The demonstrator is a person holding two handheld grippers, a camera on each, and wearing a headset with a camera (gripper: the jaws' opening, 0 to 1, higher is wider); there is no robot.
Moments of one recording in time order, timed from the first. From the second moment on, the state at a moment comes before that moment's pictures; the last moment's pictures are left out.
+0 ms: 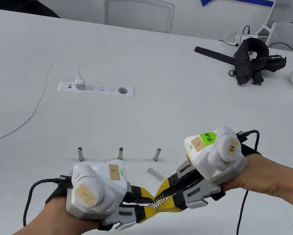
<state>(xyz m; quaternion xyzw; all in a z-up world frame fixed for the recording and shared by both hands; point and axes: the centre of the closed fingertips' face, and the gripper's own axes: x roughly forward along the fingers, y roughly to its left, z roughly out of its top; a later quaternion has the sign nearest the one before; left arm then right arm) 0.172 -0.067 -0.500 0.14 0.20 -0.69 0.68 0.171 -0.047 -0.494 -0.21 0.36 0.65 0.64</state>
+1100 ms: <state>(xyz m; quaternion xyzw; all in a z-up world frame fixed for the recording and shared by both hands) 0.207 0.006 -0.528 0.09 0.25 -0.60 0.76 0.209 -0.040 -0.514 -0.22 0.39 0.59 0.67</state>
